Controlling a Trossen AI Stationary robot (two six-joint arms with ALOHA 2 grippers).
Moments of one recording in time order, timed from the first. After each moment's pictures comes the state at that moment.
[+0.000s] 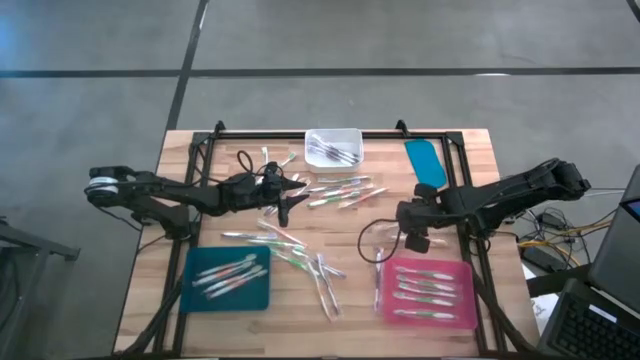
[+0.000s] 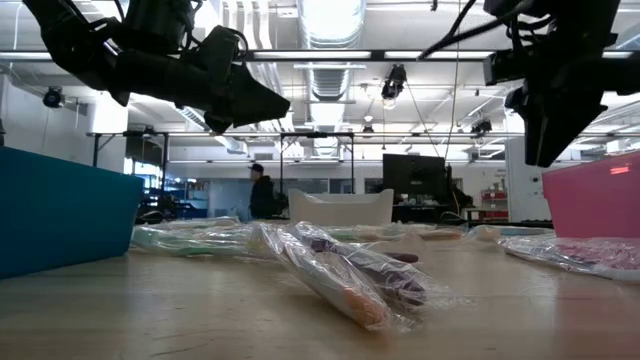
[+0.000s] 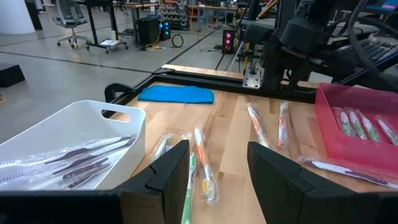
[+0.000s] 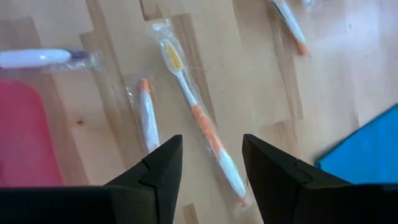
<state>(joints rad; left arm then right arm) 0.14 1.29 0.45 0.74 -0.11 -0.06 0.17 1.19 0.82 -1.01 0.27 0.39</state>
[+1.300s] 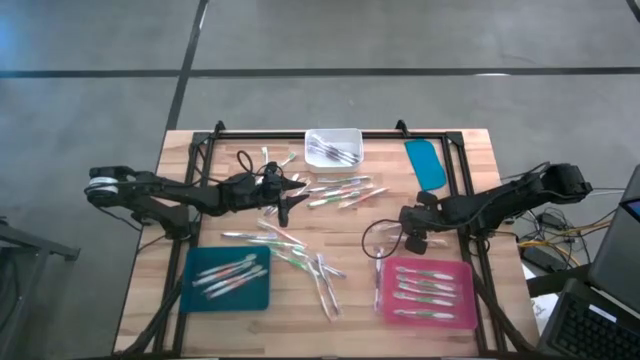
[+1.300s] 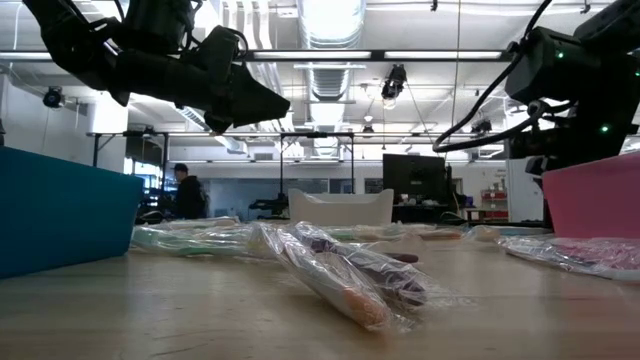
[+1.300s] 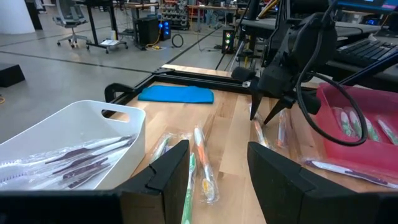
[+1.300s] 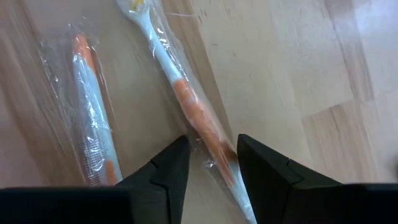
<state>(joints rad) 0.14 1.29 0.45 0.74 -0.11 -0.06 0.10 1.19 0.42 -0.56 0.27 0.39</state>
